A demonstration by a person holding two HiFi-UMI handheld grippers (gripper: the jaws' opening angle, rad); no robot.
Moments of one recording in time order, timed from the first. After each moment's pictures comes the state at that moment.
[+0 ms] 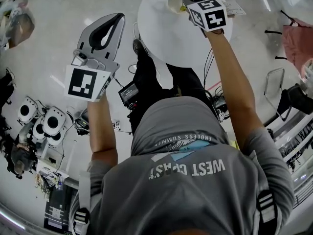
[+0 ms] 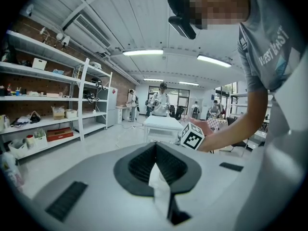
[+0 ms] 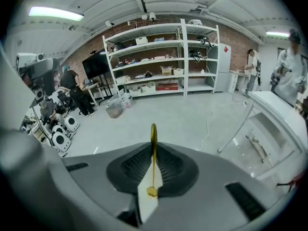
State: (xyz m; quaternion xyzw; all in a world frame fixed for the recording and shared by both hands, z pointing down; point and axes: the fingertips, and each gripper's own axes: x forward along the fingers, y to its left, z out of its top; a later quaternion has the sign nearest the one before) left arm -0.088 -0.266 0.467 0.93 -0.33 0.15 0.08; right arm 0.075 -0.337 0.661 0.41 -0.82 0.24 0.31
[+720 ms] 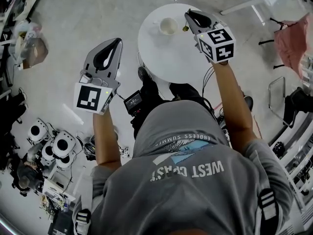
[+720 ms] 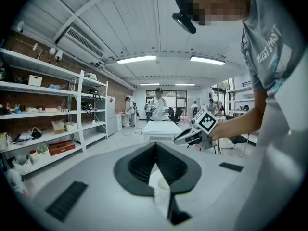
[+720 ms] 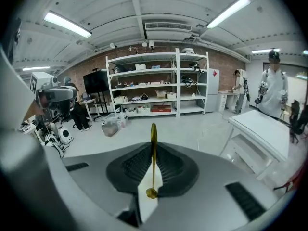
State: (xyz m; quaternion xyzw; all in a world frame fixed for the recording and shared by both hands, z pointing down) left arm -0.090 -0.230 0.399 0.94 -0.32 0.13 0.02; right arm 0.112 -0.287 0.509 0.48 -0.83 0.17 0.22
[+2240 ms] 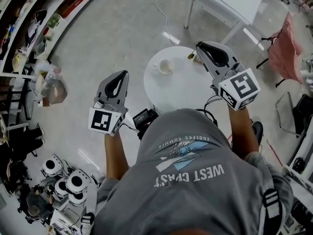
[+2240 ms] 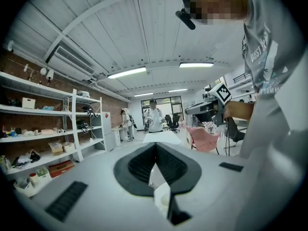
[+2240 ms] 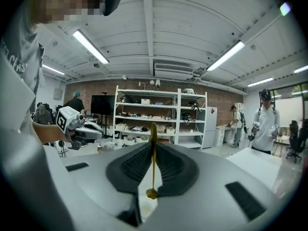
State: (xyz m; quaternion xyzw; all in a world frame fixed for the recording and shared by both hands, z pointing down) left arm -0.079 -0.213 0.342 0.94 -0.31 0.10 -0.07; right arm 0.136 -0.204 0.306 0.50 -0.86 0.02 0.08
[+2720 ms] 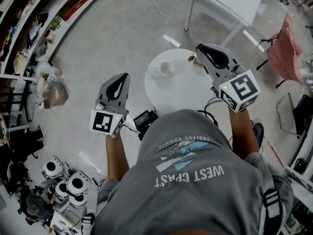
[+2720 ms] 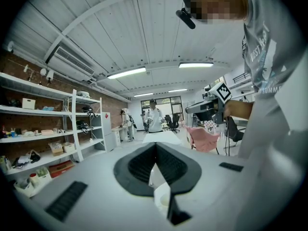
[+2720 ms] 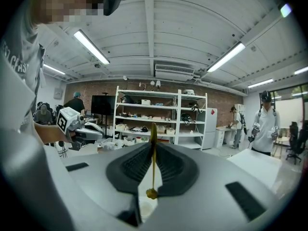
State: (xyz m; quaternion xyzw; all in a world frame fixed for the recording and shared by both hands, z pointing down) left arm -0.081 -0.232 0.355 0.94 -0.31 0.10 -0.07; right arm 0.134 -0.223 0.315 0.50 -0.86 0.01 0.08
